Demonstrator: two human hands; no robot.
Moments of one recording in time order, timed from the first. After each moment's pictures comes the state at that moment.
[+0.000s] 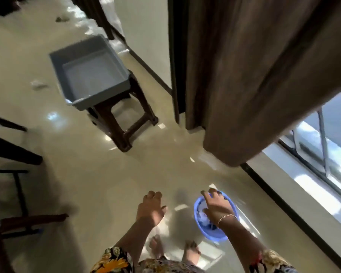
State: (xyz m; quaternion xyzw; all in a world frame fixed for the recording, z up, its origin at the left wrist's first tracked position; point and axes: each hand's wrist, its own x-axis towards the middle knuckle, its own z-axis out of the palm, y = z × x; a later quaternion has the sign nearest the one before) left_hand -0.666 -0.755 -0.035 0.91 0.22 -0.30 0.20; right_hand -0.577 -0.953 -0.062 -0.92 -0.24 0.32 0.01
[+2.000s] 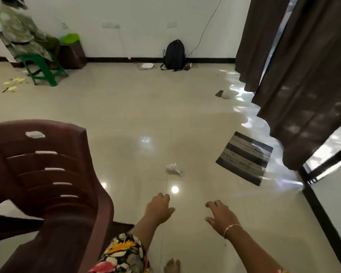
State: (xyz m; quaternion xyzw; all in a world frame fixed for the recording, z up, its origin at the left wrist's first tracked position) left_hand -0.381 0.534 0.017 0.82 0.48 -0.16 0.26; right_hand -0.206 0.408 0.011 -0.81 -0.52 0.27 -0.01
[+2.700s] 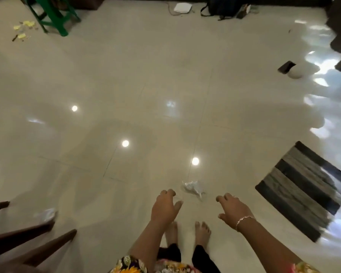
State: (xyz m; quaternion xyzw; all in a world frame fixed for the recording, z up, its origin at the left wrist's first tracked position) left_hand -0.222 0.909 -0.096 0.67 0.62 -0.11 0.39; right_hand -0.010 0.847 -0.118 -0.70 -0.61 0.34 -0.18
